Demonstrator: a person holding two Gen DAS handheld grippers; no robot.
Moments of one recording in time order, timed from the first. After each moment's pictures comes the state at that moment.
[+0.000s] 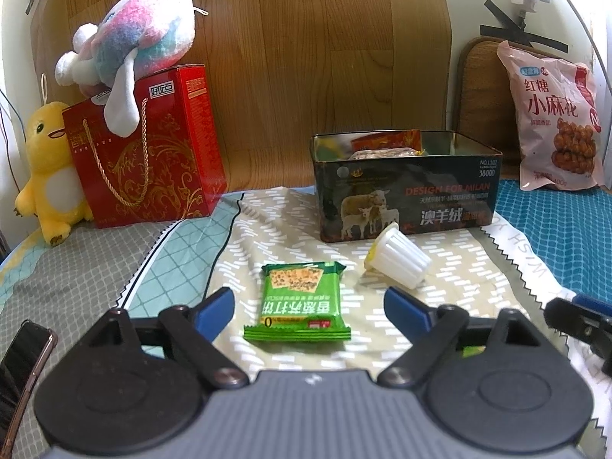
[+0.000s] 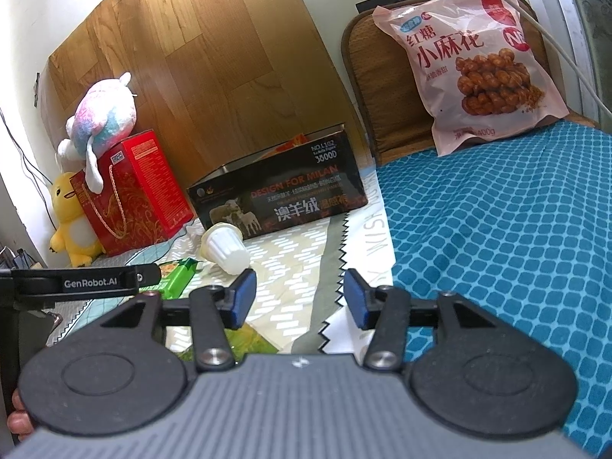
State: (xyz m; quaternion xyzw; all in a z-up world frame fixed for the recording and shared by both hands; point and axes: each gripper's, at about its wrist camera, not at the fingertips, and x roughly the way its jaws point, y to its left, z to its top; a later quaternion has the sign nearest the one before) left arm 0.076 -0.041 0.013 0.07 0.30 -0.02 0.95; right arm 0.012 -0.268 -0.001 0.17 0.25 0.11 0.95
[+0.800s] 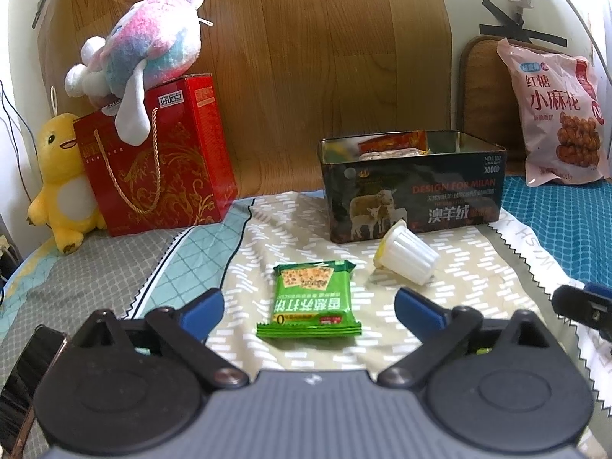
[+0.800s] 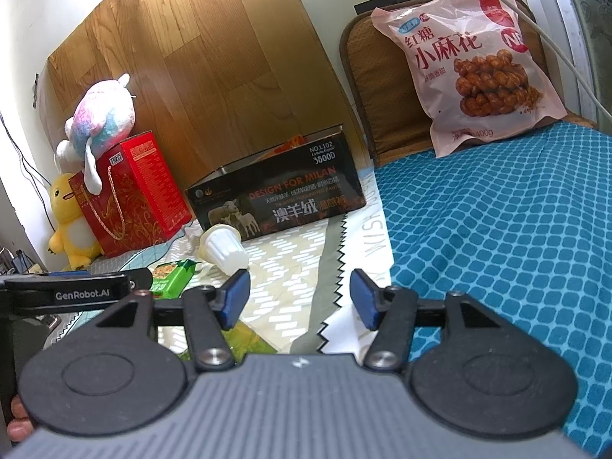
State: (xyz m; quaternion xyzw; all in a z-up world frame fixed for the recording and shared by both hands) left arm 0.068 -0.038 0.012 0.09 0.28 -0.01 0.95; right arm 0.011 -0.268 -0.002 0.17 0.25 0.11 0.95
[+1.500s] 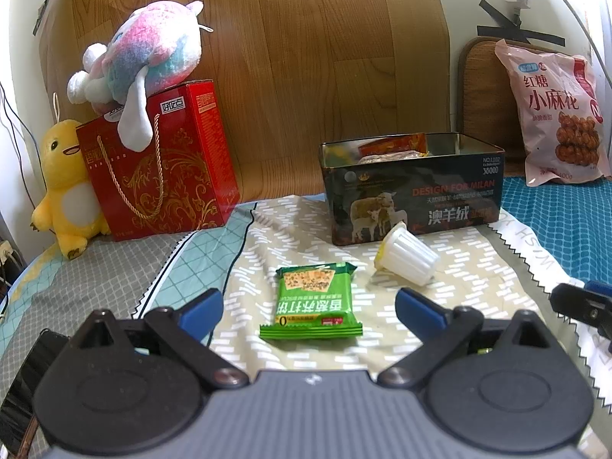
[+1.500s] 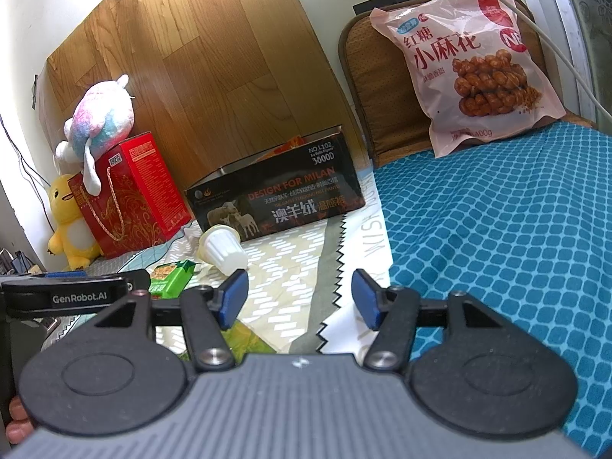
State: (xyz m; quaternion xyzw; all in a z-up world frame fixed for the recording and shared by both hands) left arm 0.065 -0.040 0.014 0.09 0.28 -0.01 0.96; right arm 0.012 -0.269 -0.003 0.17 0.25 0.11 0.95
